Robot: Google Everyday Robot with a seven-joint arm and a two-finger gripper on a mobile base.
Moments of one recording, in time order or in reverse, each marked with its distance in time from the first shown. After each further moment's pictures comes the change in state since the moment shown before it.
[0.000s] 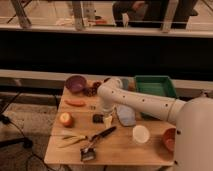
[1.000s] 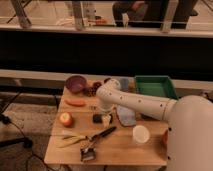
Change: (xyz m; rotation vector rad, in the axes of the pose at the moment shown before) arm 0.018 -0.021 0.024 0.043 0.053 0.204
